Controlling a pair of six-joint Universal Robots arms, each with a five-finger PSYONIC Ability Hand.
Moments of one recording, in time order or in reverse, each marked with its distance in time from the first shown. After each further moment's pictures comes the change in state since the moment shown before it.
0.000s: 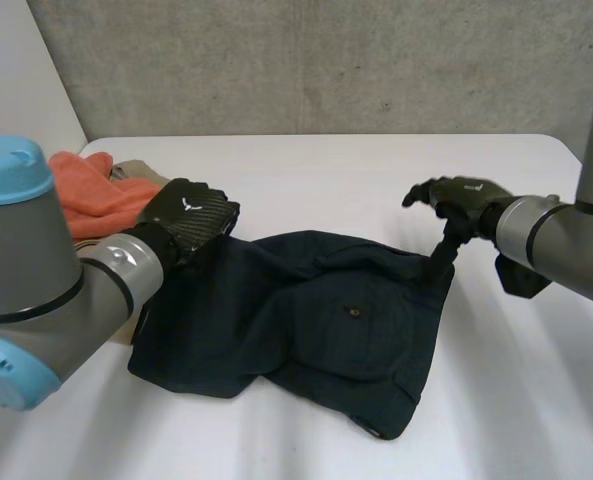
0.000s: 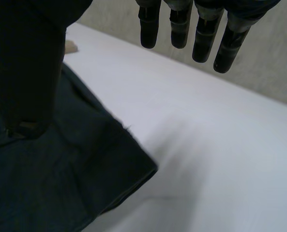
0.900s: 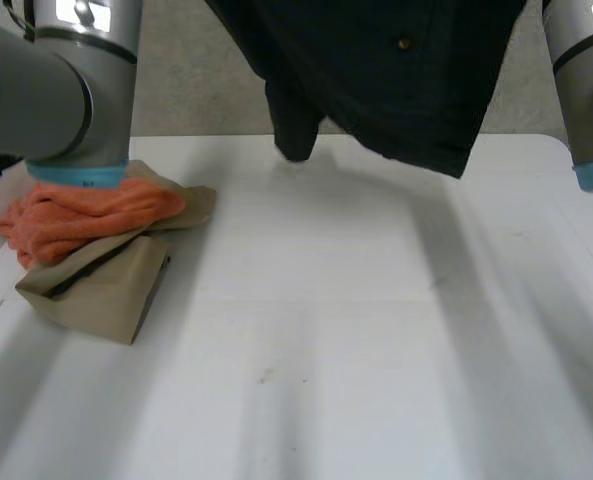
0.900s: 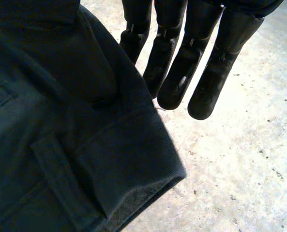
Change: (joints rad) left arm -0.032 -0.100 0.502 0.768 -0.102 -0.028; right arm 0.035 -0.127 -0.162 -0.843 0.114 -0.133; left_hand 0.000 -0.007 -0.011 -0.007 0.001; right_hand 0.774 0.948 0.965 0.948 0.928
